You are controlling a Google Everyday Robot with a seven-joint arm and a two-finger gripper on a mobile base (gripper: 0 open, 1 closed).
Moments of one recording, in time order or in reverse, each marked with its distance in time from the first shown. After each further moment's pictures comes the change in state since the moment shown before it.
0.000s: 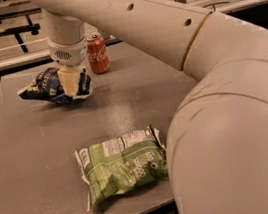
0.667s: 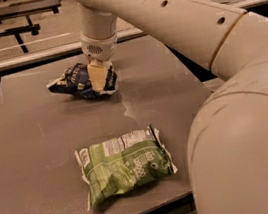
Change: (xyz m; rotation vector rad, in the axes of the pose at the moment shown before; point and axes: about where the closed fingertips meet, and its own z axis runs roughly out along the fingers) arm 0.074 -0.028 -0.003 -0.011 0.037 0.071
